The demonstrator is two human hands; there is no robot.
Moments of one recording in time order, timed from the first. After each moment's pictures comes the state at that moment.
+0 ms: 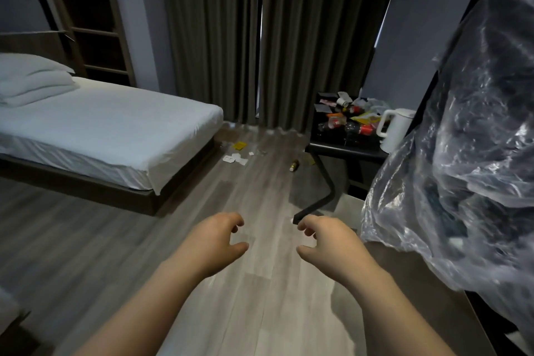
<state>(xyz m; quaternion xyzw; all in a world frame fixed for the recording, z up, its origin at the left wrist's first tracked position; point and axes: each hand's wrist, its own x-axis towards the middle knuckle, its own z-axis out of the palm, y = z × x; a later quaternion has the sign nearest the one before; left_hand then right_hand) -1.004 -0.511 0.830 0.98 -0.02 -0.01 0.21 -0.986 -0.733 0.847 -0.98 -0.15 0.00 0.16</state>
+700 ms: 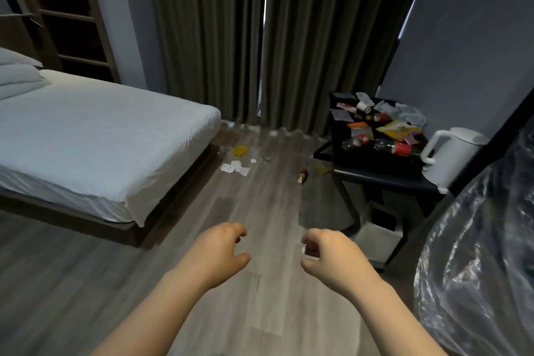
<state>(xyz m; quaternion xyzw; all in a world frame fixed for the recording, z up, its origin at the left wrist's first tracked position) -0.665 -0.409 0.805 0.97 -0.03 -0.06 0.21 -0.647 -0.631 0.818 -0.98 -0.12 0.07 0.15</state>
